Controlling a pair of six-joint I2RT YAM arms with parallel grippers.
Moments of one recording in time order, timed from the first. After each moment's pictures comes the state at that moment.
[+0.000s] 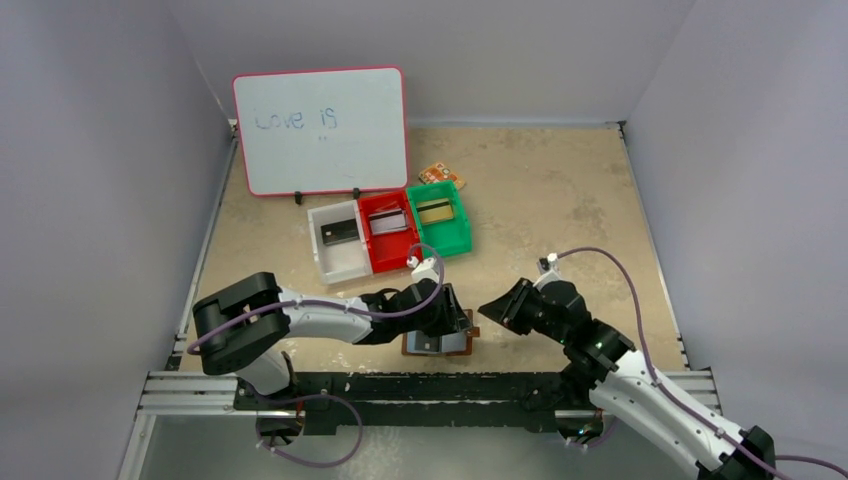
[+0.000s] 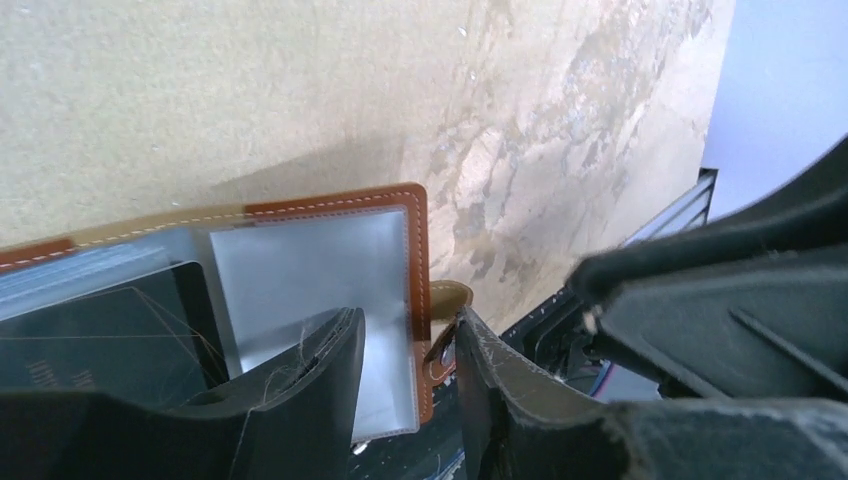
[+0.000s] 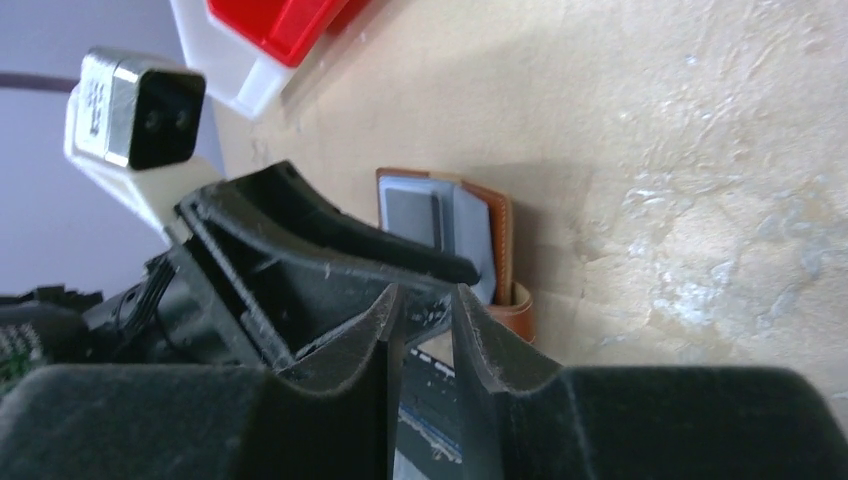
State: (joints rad) left arm -1.16 1.57 0.67 0.23 -0.09 -1.22; right arm 0.69 0.50 0.26 -0.33 -0.04 1.15
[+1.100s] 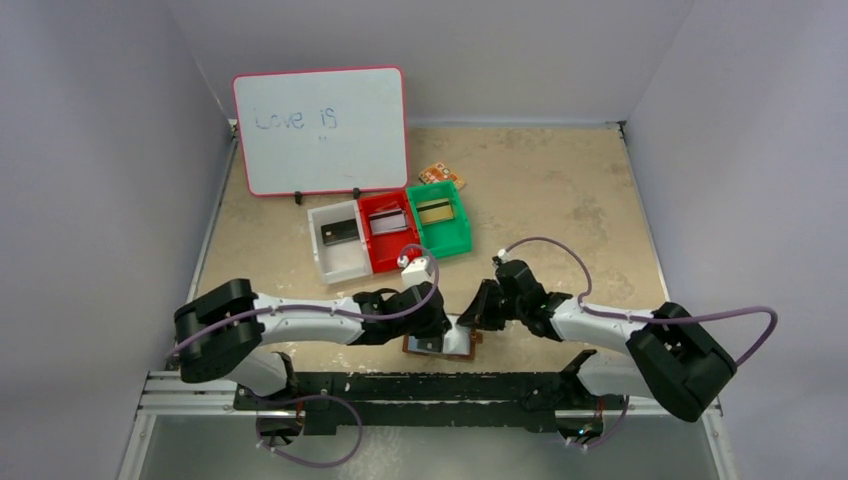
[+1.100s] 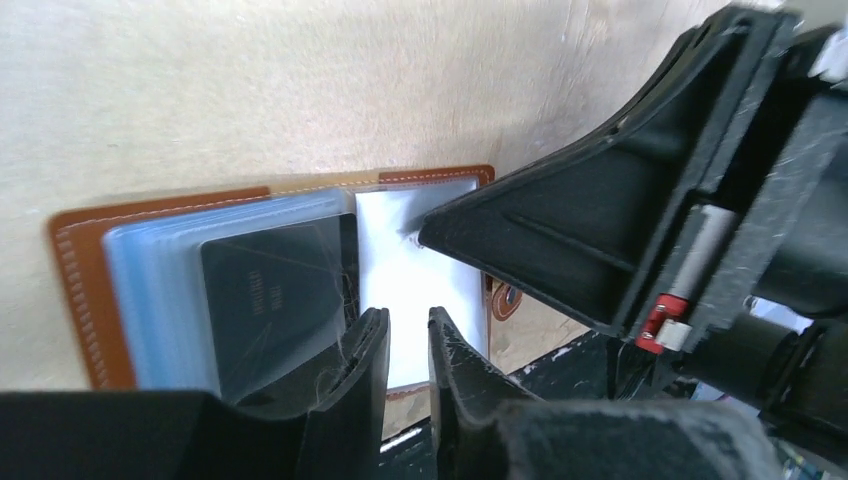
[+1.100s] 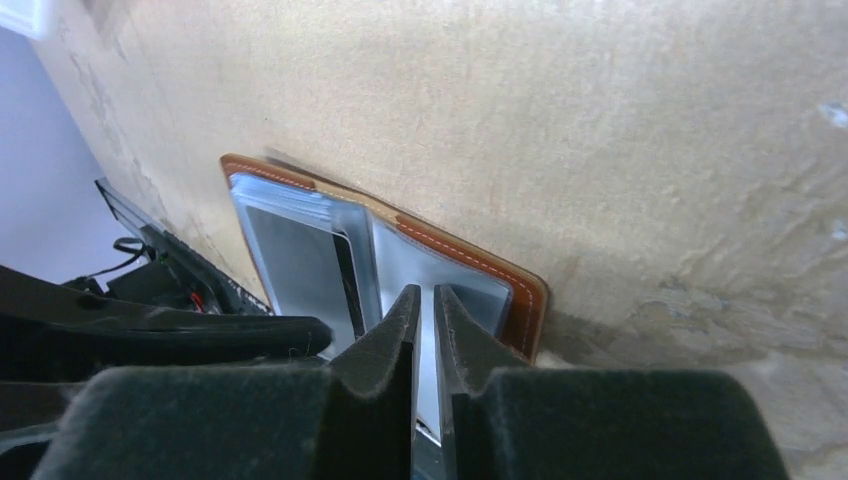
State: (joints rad) left arm -1.19 1.50 0.71 -0.04 -0.22 -1.16; right arm 0.69 1.24 0.33 0.07 -0.25 1.03
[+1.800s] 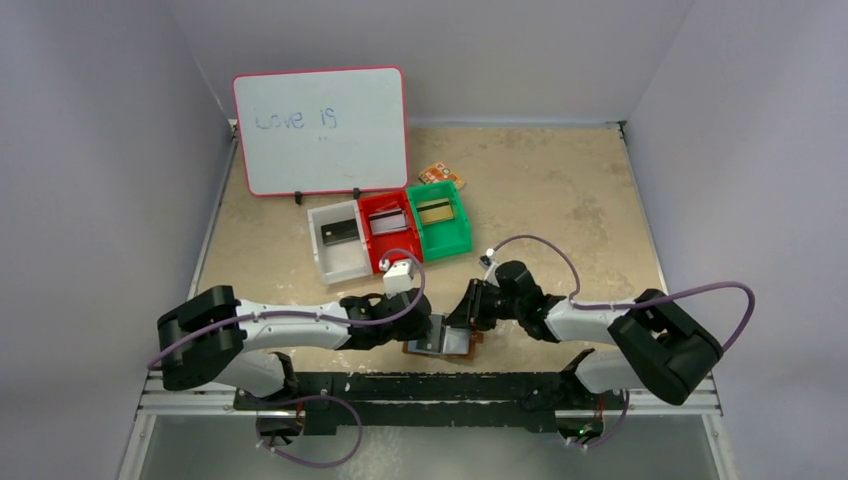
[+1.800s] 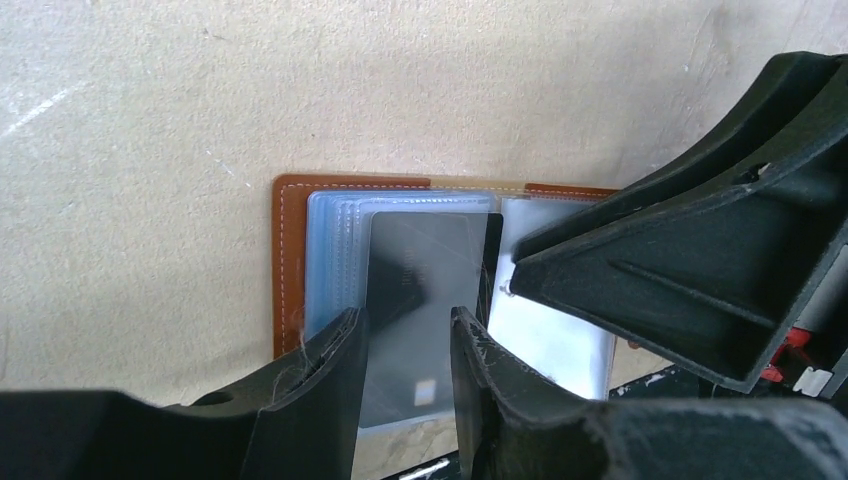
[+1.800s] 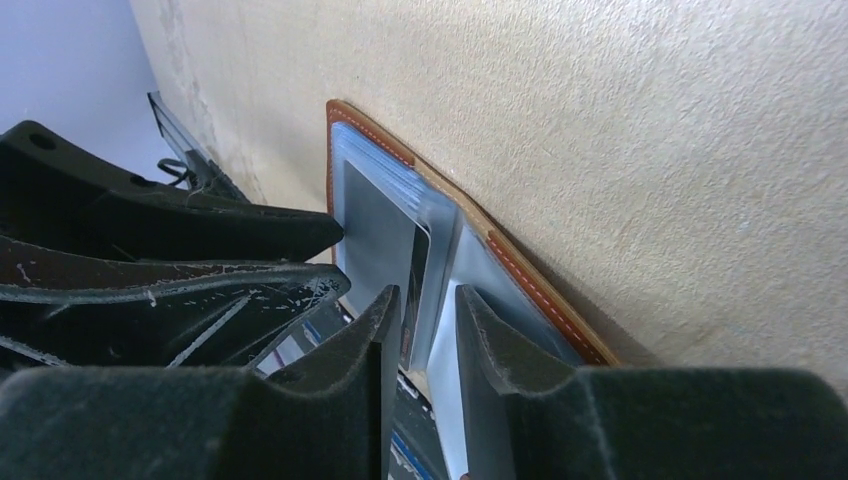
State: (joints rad) left arm -1.19 1.38 0.64 -0.19 -0.37 -1.17; right arm 0.69 1.34 0.29 0.35 -0.41 0.98
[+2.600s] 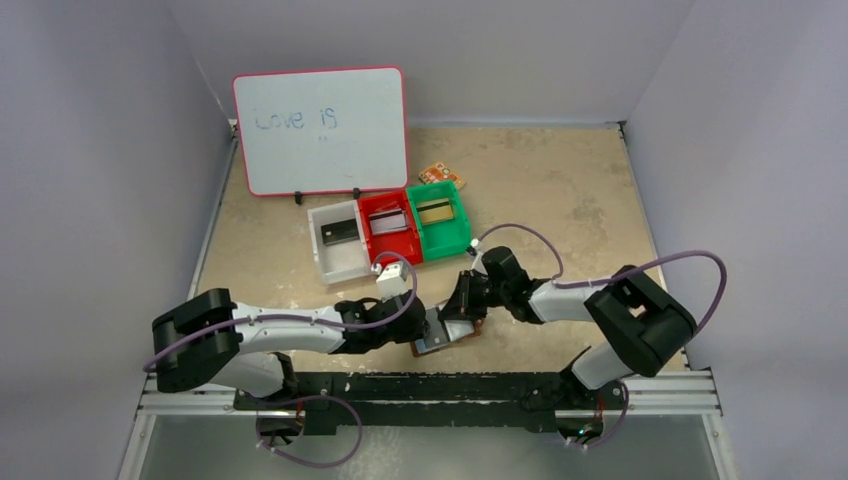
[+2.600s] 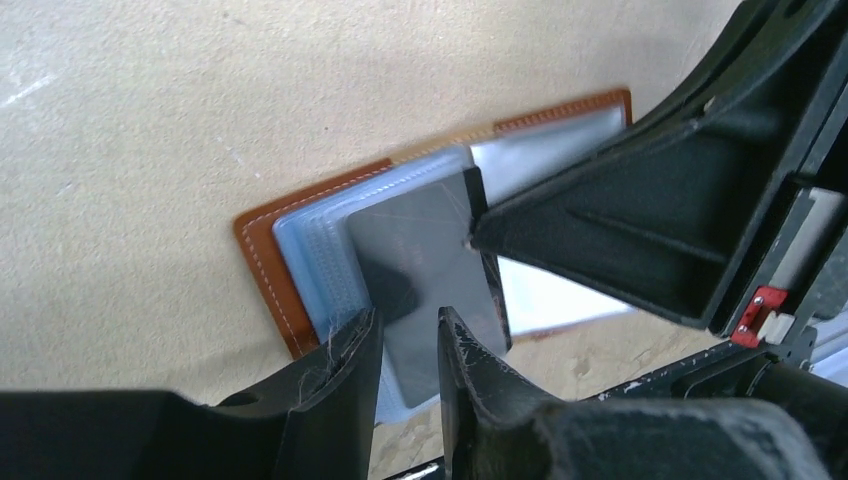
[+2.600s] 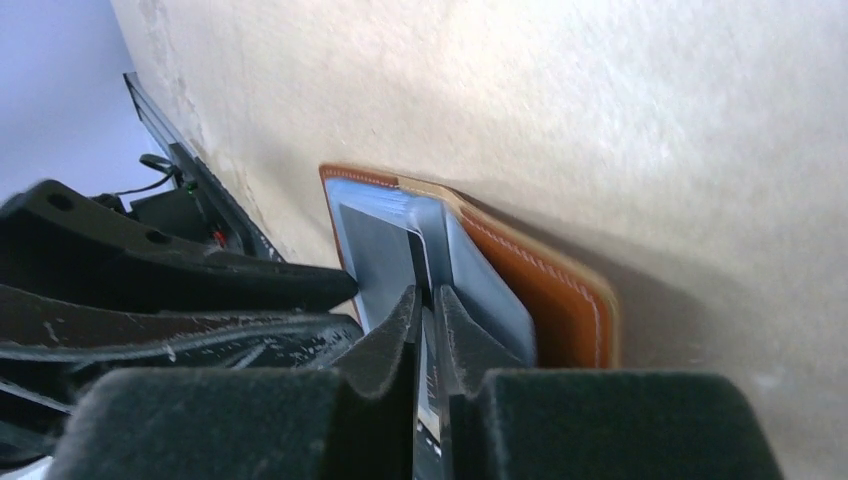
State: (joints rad) left arm -1.20 1.37 0.59 -0.12 -0.36 -1.24; right arm 0.68 1.49 0.41 0.30 -0.47 0.91
